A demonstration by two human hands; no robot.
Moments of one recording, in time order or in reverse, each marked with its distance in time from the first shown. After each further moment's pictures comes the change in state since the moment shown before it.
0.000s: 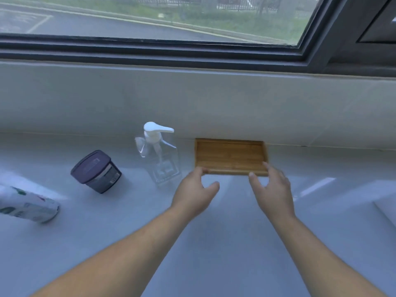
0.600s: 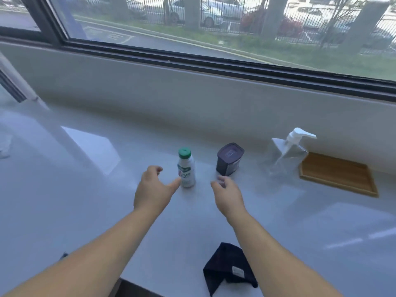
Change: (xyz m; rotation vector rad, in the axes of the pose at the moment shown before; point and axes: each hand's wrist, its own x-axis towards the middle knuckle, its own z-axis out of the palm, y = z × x) left_hand -0.185 -0.276 -0.365 -0.004 0.545 -0.246; right_hand -0.274 -0.329 0.240 0.385 -0.568 0.072
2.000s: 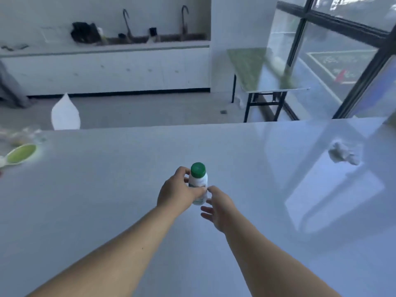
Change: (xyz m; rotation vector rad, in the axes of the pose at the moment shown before) left_hand -0.288 -0.594 -0.590 -0.250 0.737 -0.709; right_hand -0.517 -0.062 0.805 -0.300 -1.191 0.254
